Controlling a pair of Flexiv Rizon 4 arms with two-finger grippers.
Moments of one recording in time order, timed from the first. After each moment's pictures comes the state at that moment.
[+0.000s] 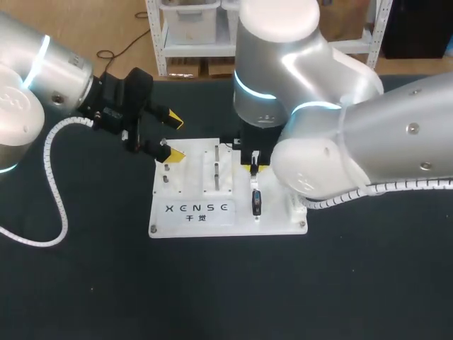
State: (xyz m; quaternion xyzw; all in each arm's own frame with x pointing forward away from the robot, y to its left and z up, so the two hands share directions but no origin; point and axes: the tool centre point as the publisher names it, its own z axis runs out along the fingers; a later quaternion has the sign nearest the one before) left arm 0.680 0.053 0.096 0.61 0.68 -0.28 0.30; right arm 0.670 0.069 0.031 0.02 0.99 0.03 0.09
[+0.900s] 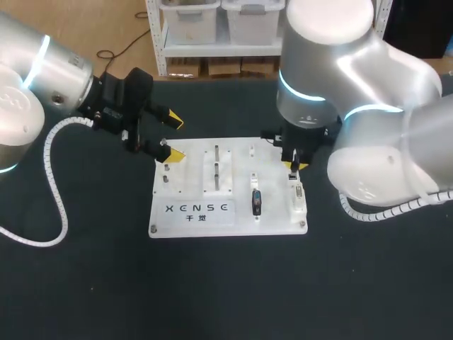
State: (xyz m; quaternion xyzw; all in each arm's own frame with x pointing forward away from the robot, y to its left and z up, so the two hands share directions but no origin) left arm 0.680 0.053 0.096 0.61 0.68 -0.28 0.30; right arm 0.662 -0.009 0.042 0.09 0.99 0.00 0.12
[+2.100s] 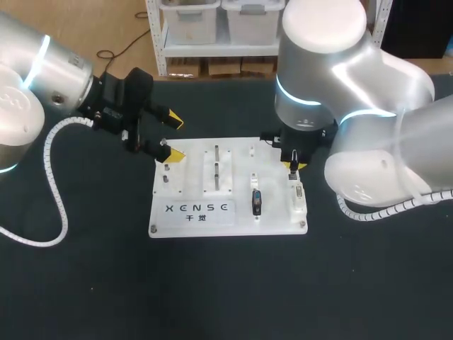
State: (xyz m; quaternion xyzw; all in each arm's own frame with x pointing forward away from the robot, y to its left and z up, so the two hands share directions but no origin) left arm 0.680 0.053 0.096 0.61 0.68 -0.28 0.30; right arm 0.673 -0.010 0.030 0.08 0.99 0.00 0.12
